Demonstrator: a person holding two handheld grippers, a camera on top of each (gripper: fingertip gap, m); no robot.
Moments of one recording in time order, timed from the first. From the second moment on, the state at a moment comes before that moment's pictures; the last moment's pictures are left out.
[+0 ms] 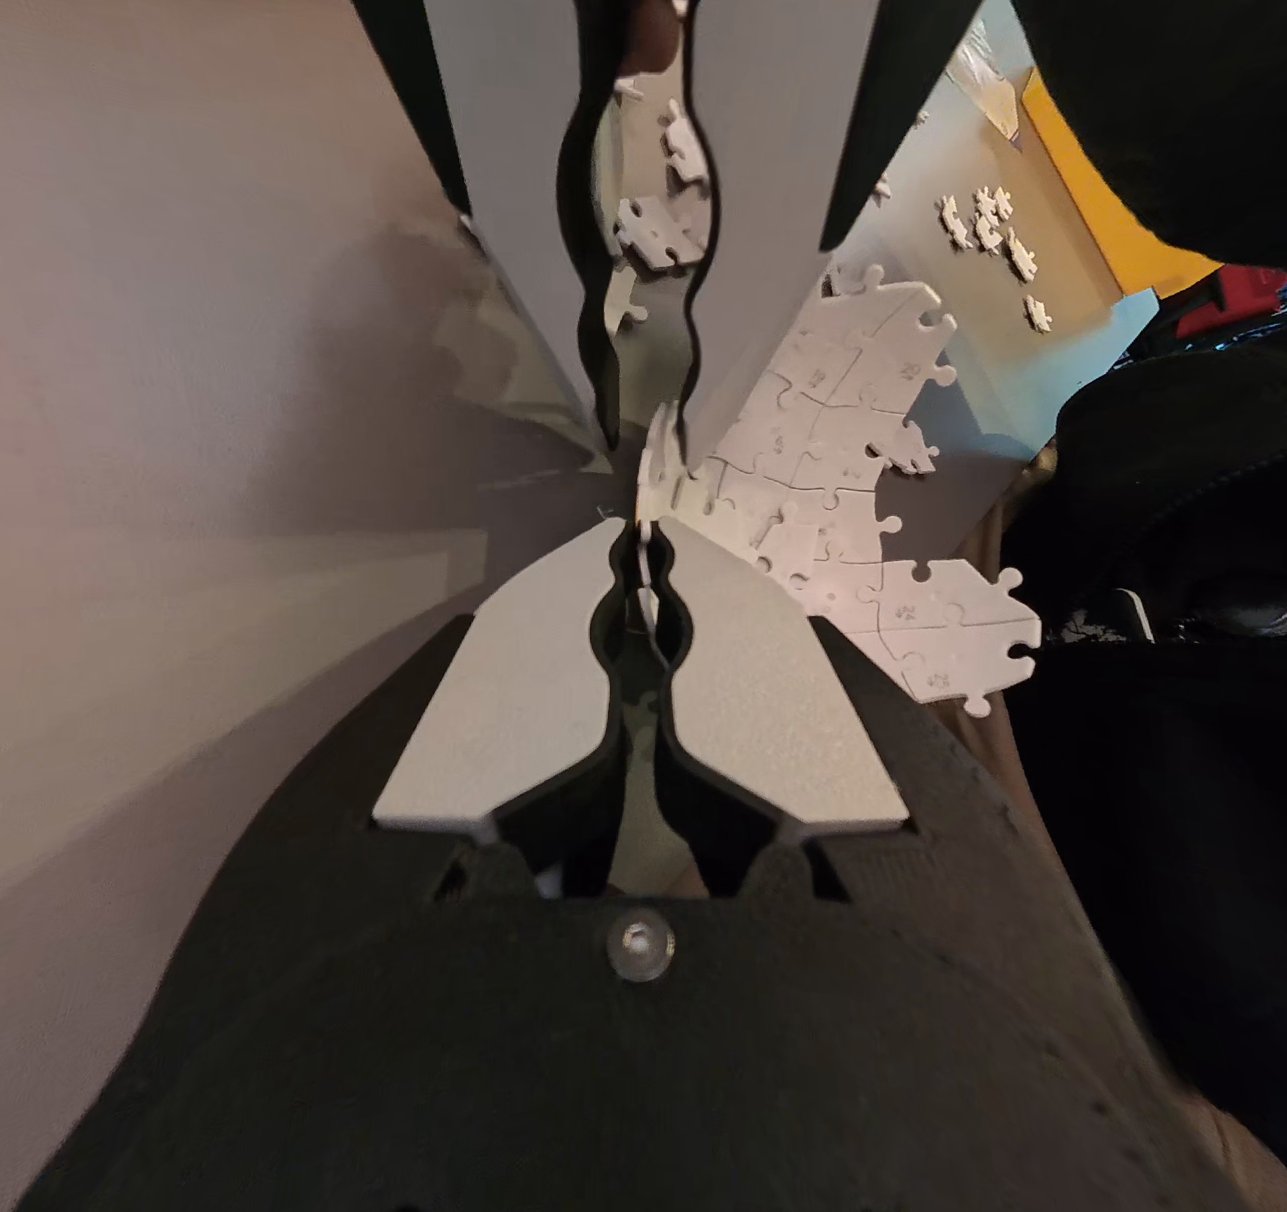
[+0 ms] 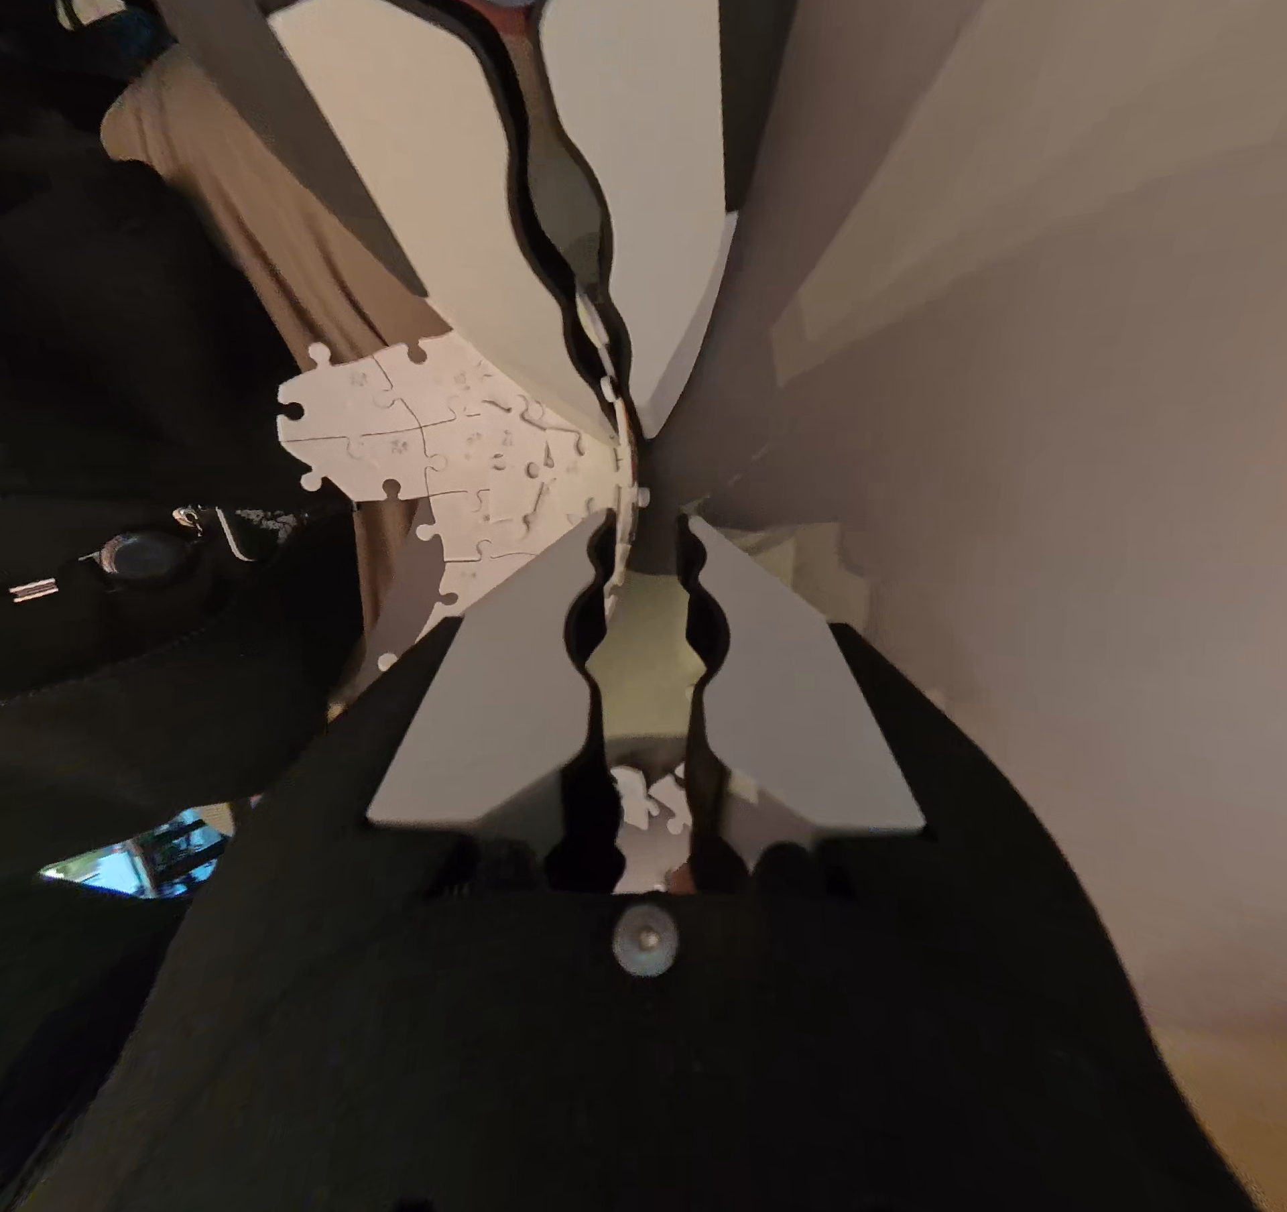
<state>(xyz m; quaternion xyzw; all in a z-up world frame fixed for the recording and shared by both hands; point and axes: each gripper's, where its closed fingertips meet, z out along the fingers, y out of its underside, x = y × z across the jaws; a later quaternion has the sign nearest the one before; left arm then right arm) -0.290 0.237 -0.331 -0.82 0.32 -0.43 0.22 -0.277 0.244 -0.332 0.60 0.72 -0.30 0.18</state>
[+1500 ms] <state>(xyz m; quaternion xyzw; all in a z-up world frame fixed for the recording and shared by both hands) -0.295 0.249 -0.329 -0.83 0.32 -0.39 0.25 -0.282 0.247 -0.334 0.61 0.68 -0.38 0.14</state>
